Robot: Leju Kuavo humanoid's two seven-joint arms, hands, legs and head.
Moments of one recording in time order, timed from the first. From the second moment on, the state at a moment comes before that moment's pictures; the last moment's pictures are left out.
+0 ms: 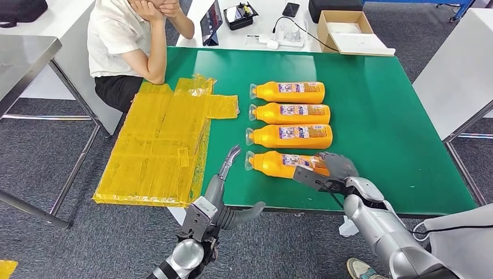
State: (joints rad) left arm -0.17 -0.23 -0.65 -1.16 -0.19 0.26 -0.52; right arm -0.62 -0.16 0.56 -0.57 0.87 0.02 -0.16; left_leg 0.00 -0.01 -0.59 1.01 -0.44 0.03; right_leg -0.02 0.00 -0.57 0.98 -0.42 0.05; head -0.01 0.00
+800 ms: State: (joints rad) left arm -0.08 -0.24 -0.51 -1.24 0.50 0.18 -0.38; right arm -0.30 -0.13 0.36 -0.91 0.36 0.01 -0.36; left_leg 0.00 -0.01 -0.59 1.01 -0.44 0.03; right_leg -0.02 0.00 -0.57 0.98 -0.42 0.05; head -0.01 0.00
